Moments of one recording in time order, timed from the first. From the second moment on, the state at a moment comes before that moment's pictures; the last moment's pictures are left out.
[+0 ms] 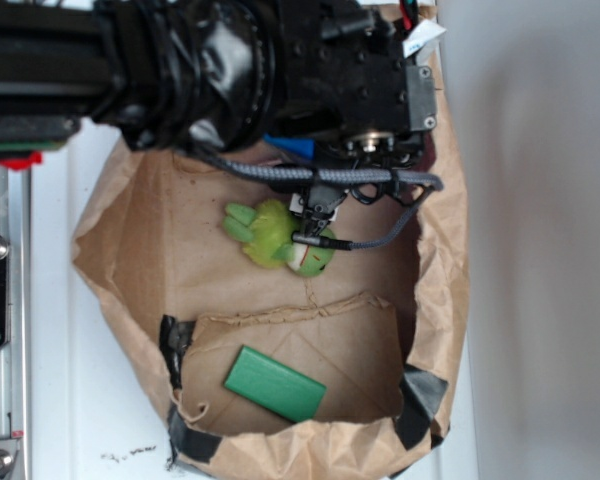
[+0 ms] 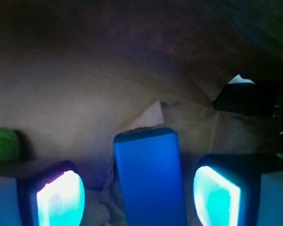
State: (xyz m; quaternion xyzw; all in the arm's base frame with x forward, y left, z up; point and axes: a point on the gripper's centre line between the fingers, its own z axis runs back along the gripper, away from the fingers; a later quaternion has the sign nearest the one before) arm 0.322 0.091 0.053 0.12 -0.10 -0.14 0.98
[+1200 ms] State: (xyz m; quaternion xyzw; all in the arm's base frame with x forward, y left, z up) arm 0.313 0.099 0.044 0.14 -0.06 -0.17 0.97
